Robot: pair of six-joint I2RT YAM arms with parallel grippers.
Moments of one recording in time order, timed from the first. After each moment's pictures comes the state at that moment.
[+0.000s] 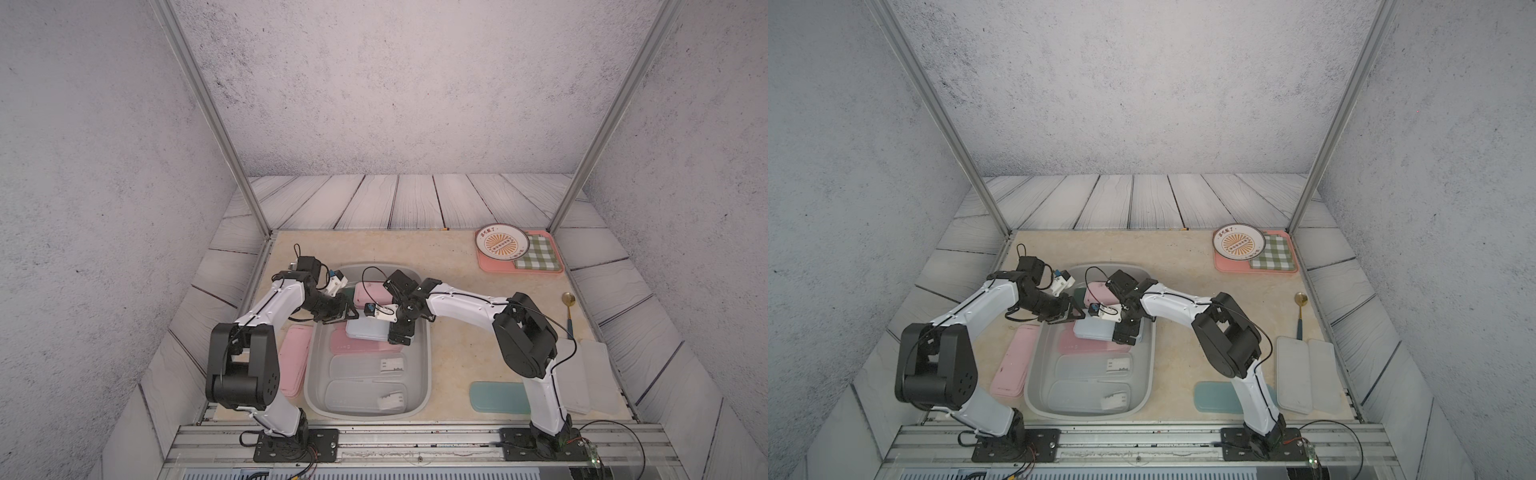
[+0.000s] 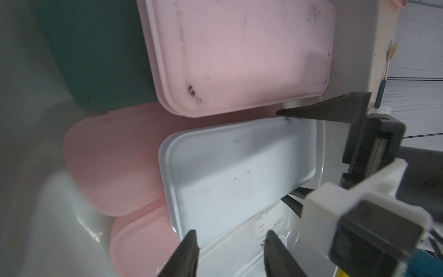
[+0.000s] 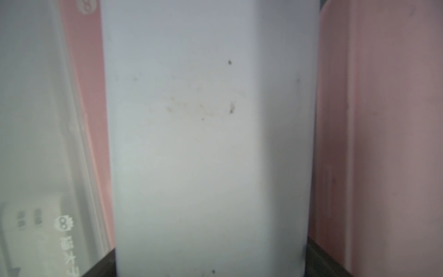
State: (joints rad) left arm -0.11 1.63 1.12 -0.86 0.64 -0.02; right arm 0.86 2.07 1.56 -0.69 -0.17 -0.64
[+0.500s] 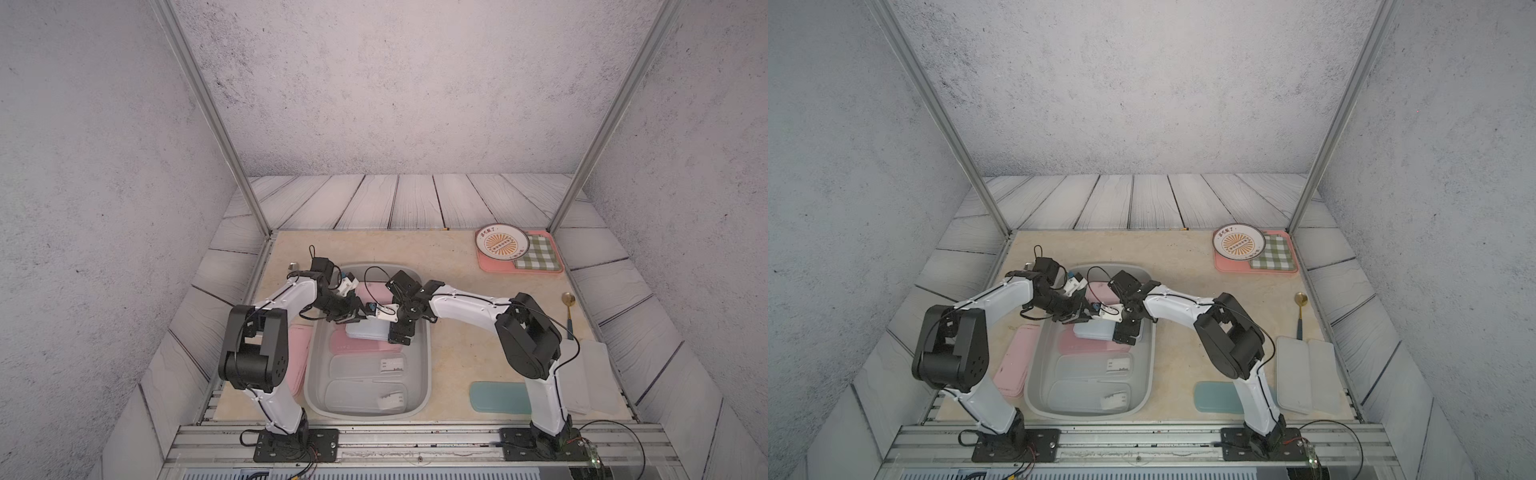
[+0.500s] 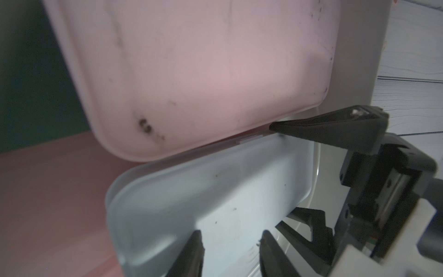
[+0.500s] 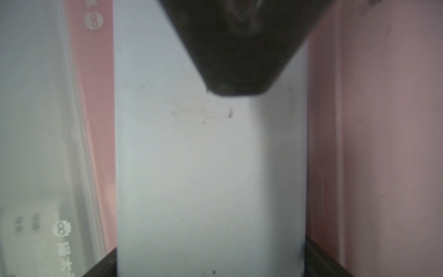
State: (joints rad) left arm -0.16 1.74 1.12 -0.76 0.71 -0.10; right arm 0.85 2.05 1.51 -0.61 -0.19 -0.64
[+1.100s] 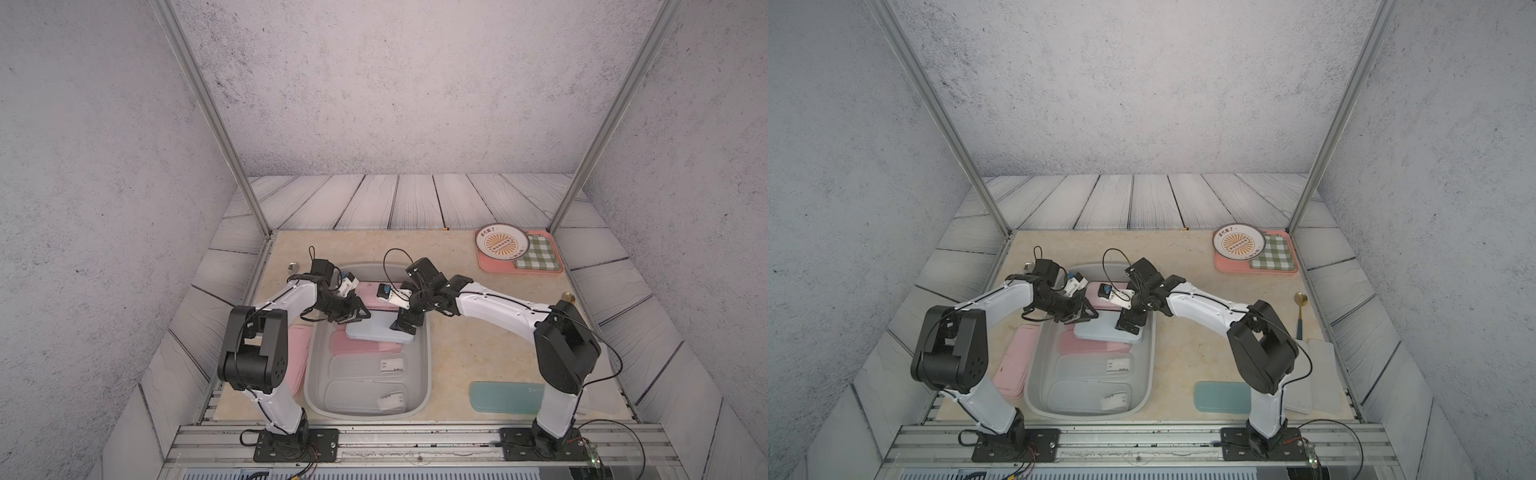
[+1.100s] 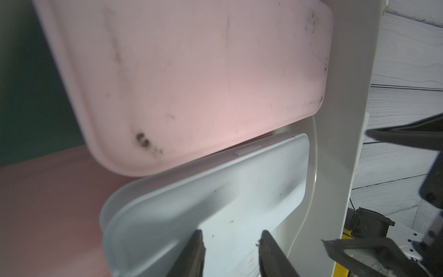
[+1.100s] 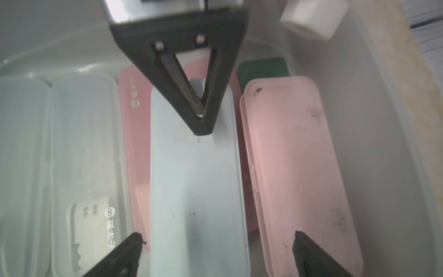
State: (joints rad) left arm -0.16 1.72 1.07 -0.69 0.71 -0.12; right arm 0.77 1.80 1.37 -0.47 -0.34 -0.56
